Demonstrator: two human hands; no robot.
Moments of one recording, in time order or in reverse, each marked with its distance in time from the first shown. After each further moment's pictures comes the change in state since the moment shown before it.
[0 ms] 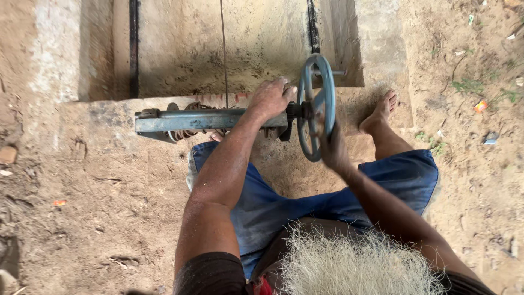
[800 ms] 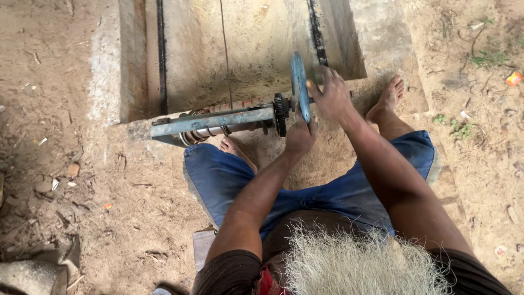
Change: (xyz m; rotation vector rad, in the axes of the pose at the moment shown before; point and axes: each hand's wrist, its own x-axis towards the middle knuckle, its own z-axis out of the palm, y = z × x) left_hand -0.068 0.087 0.171 -0.224 0.404 0.114; right_hand 0.089 -0.013 -0.066 -0.283 0.115 -0.291
